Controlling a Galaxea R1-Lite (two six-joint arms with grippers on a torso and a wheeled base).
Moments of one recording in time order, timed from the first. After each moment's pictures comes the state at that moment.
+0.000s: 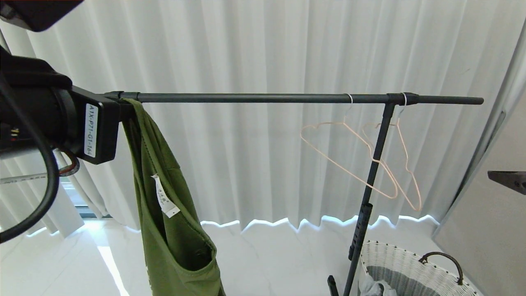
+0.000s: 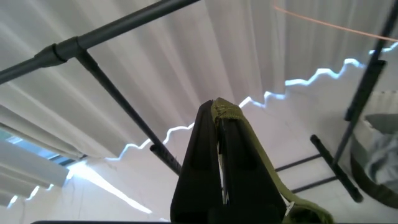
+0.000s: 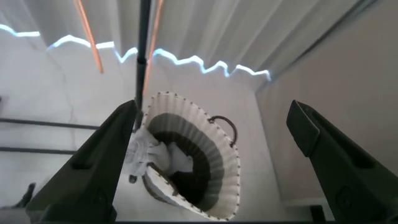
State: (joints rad) left arm -0.72 1.27 -1.33 0.41 0.52 0.16; right arm 0.17 1.13 -1.02 0.34 -0.18 -0.15
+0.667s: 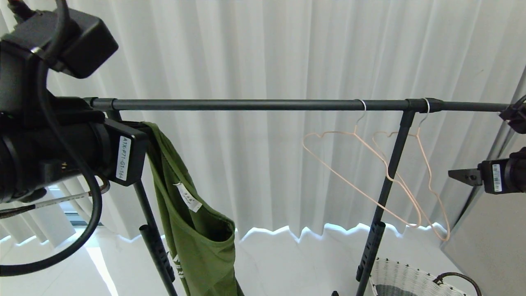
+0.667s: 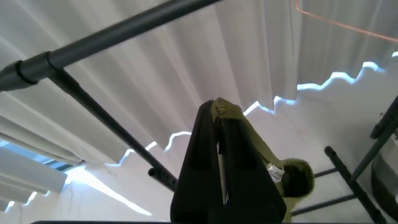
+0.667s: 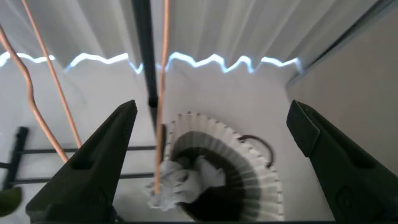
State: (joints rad) left arm -0.70 1.27 -1.16 0.25 0.52 0.16; right arm 0.17 1.34 -0.96 0.14 -0.16 0.02
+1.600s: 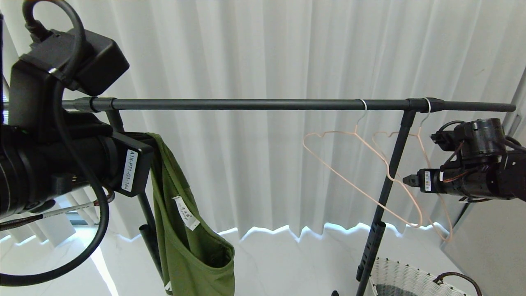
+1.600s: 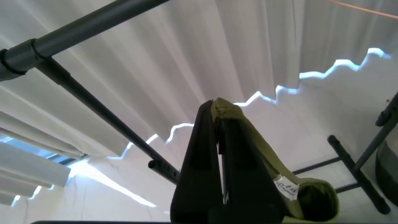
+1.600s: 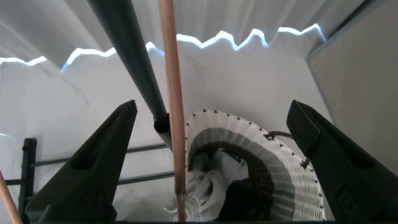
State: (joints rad) left arm -0.70 1.27 -1.12 0.25 0.51 0.16; right arm 0.18 1.73 -0.98 -0.11 -0.20 0.16
